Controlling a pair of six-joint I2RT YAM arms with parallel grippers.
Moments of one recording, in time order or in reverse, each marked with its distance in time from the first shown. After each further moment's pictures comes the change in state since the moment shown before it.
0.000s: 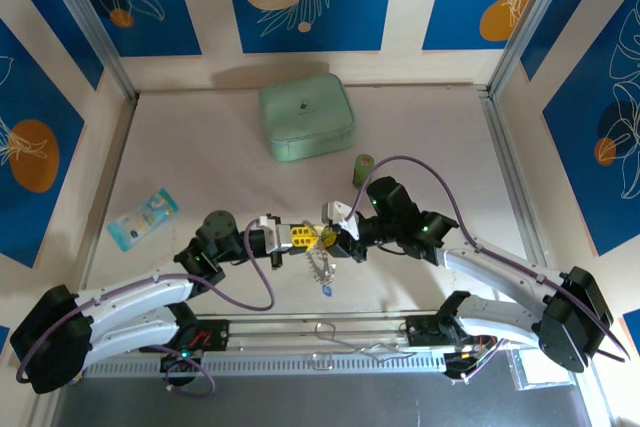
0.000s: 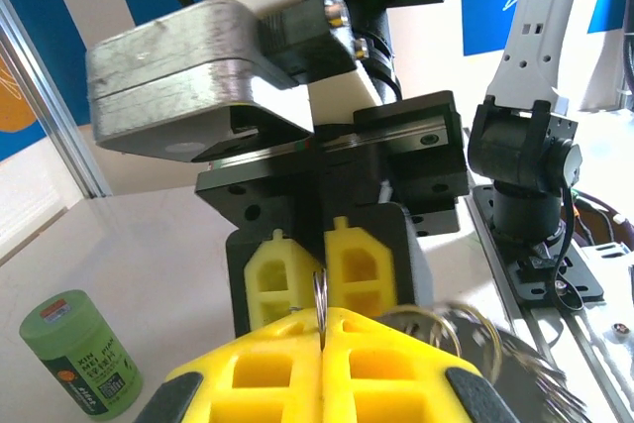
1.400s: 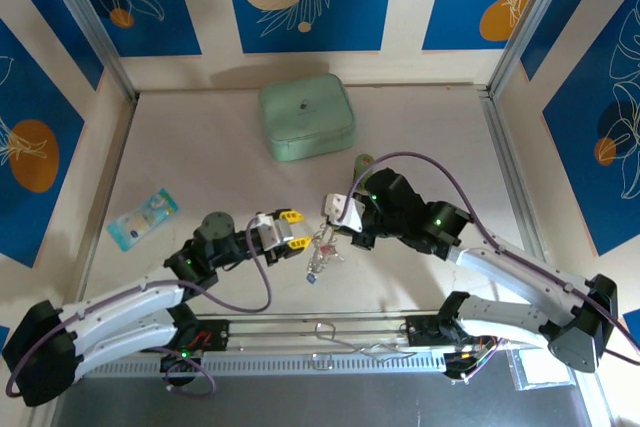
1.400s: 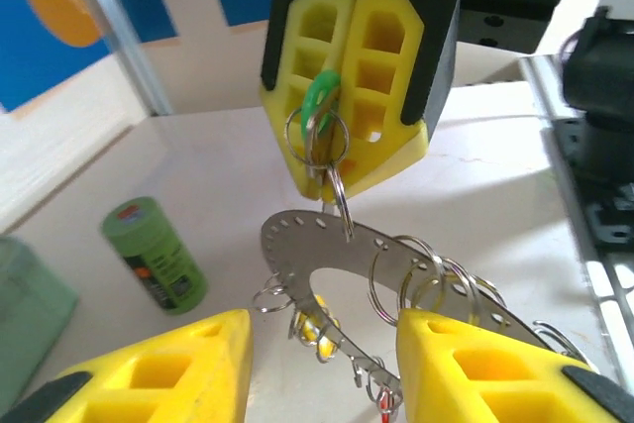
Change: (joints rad) left arm -0.001 -0.139 -0.013 -0.222 -0.278 0.068; right arm 0.095 -0.021 0.251 -0.364 0.484 -0.209
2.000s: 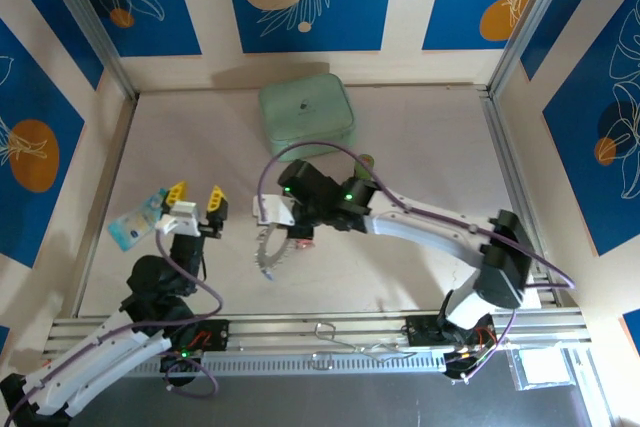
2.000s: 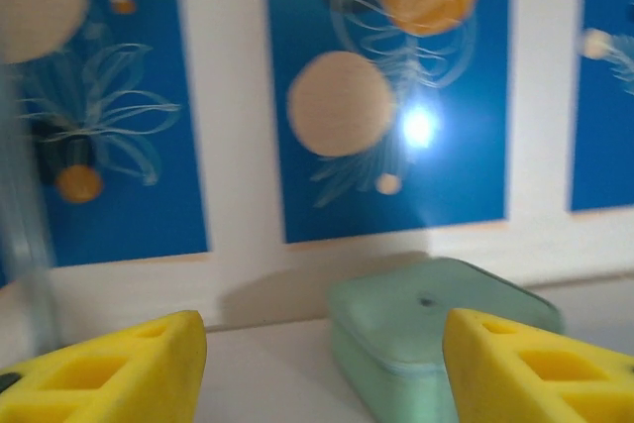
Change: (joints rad) left arm 0.001 -0.601 -0.113 -0.006 -1.026 -0.037; right arm 0.190 0.549 0.438 -0.013 0.105 -0.048
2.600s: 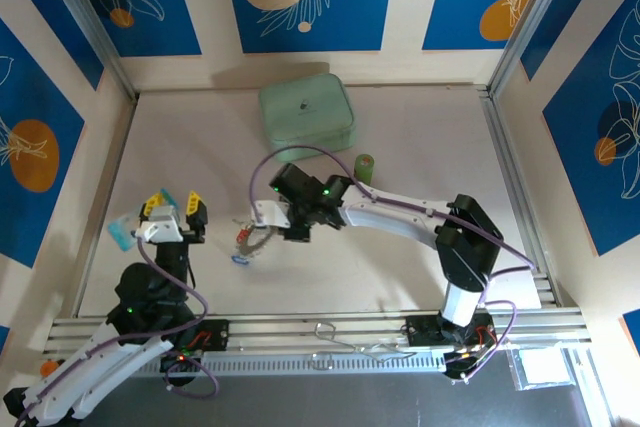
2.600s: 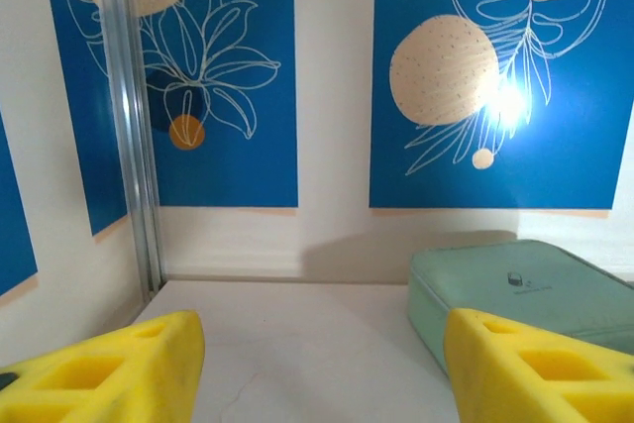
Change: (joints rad) left arm 0.000 -0.151 0.029 -0.251 -0.160 -0.049; right arm -0.069 0.130 -0.055 -0.032 -0.060 -0.028
